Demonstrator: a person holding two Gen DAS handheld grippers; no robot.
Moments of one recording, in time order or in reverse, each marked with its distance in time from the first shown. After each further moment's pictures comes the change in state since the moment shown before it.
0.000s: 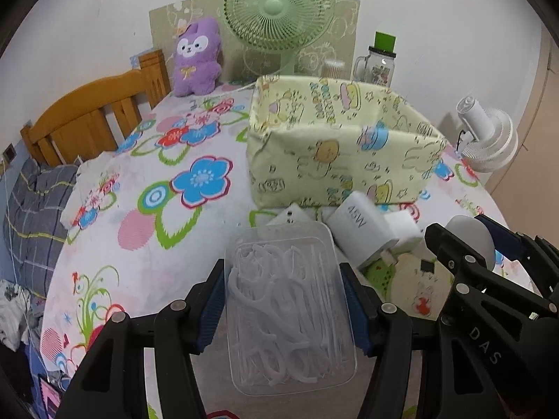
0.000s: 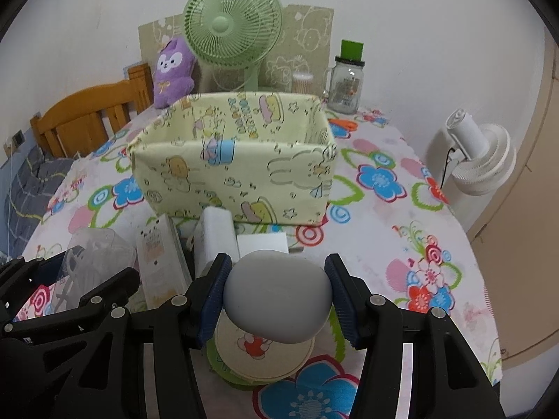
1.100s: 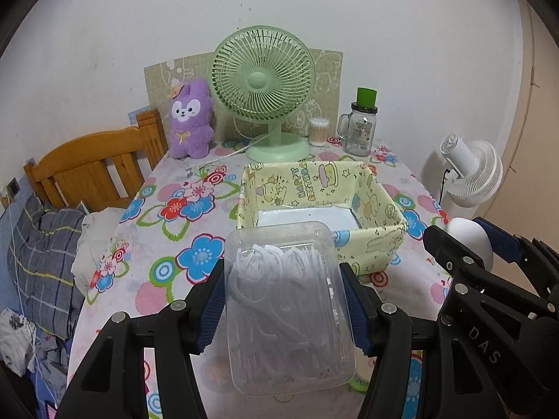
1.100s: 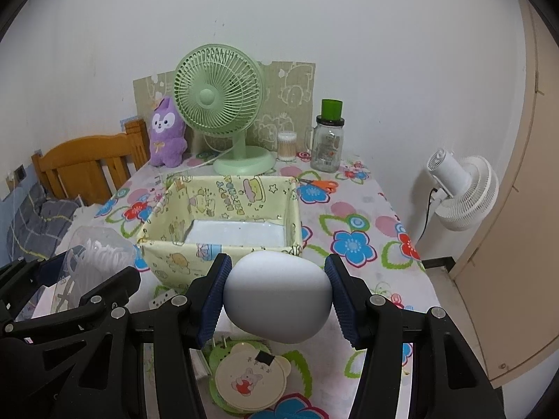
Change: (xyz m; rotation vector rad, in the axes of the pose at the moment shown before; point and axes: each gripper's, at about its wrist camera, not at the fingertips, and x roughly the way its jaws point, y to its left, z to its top) left arm -0.051 -0.016 0.056 0.031 -0.161 -0.007; right arm -0.050 -0.022 0.054 0.035 -0.149 -0.011
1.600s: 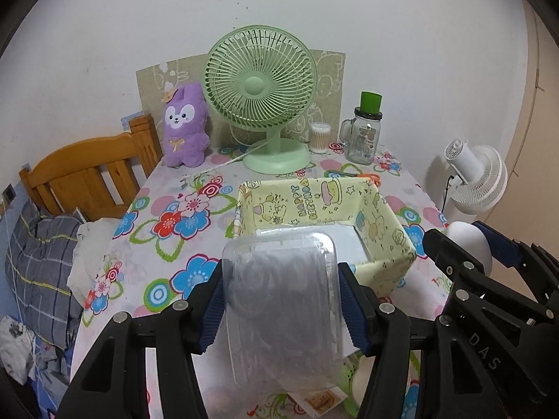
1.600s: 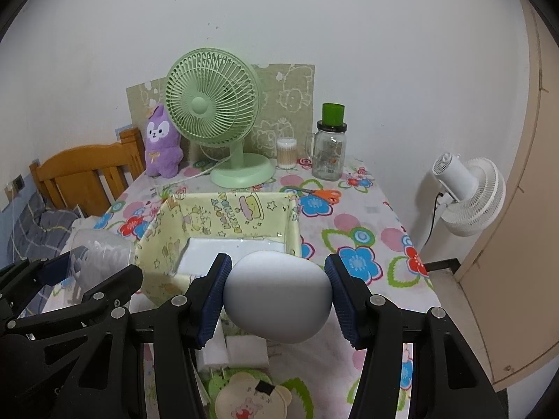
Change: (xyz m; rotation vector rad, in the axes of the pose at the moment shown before) left arm 0.026 0.000 0.032 -0.001 0.008 -0.003; right arm 0.024 -0.005 0.025 0.018 -0.004 0.012
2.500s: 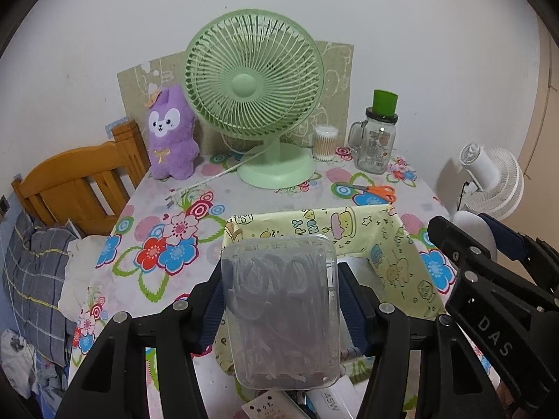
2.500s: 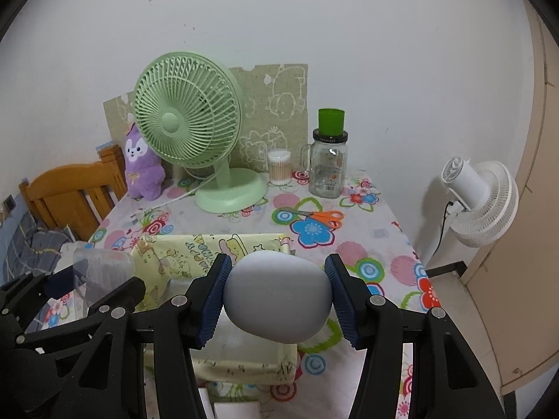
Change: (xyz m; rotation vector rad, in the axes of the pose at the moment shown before) left arm 0.068 -0.004 0.046 0.016 0.029 0.011; right arm 0.073 -0.016 0.045 0.054 0.011 -0.001
